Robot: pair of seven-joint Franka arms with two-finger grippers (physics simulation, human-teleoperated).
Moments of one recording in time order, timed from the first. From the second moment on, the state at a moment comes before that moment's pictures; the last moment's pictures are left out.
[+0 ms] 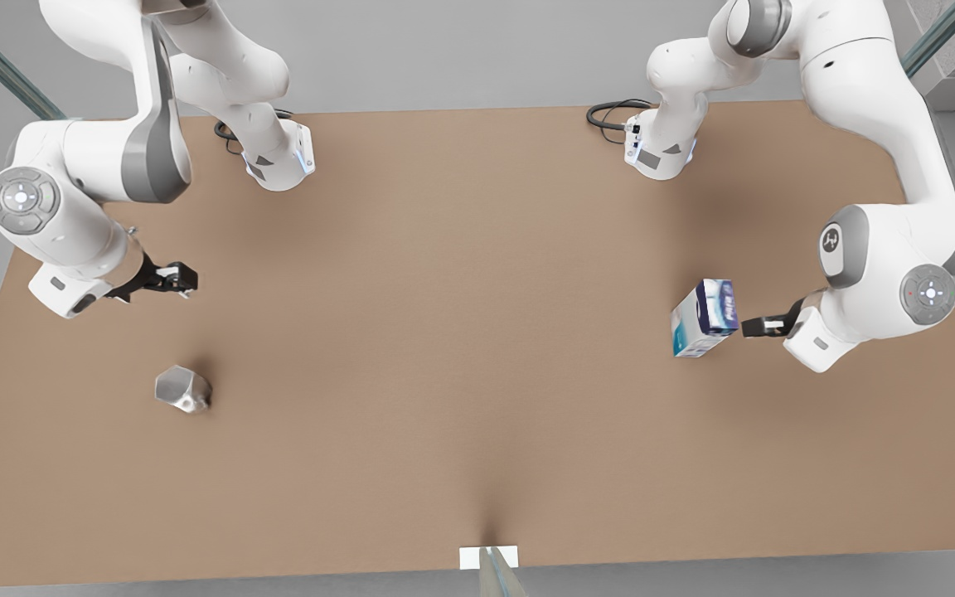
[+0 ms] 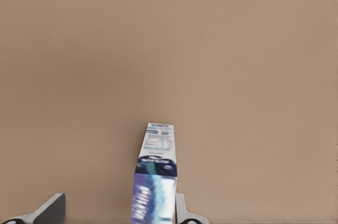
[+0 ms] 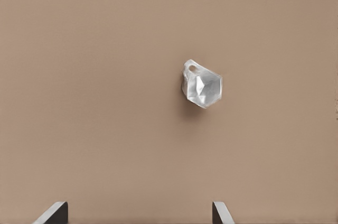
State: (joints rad) left arm 0.07 0.36 -0.09 -1.44 0.01 1.60 -0.05; right arm 0.02 0.06 0.05 -1.61 -0.14 1.57 -0.03
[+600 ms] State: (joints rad) left arm 0.04 0.31 -0.09 -1.54 0.00 1.49 -0.14; right arm -0.11 0.53 0.05 -1.58 -0.07 1.83 -0.05
